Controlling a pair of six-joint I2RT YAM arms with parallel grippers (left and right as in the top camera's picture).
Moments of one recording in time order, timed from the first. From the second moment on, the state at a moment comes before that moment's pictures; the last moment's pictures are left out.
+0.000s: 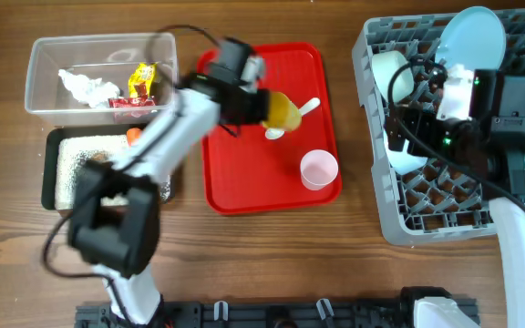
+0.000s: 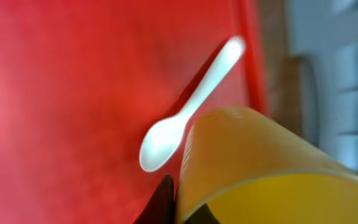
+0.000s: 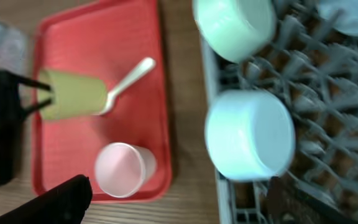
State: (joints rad) left arm -0.40 1.93 1.47 -0.64 0.35 -0.39; right arm -0.02 1.21 1.32 -1.07 -0.23 0.11
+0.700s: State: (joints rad) left arm -0.10 1.86 1.47 -0.65 1.33 -0.30; right arm 0.06 1.79 1.32 -0.42 -1.45 -0.11
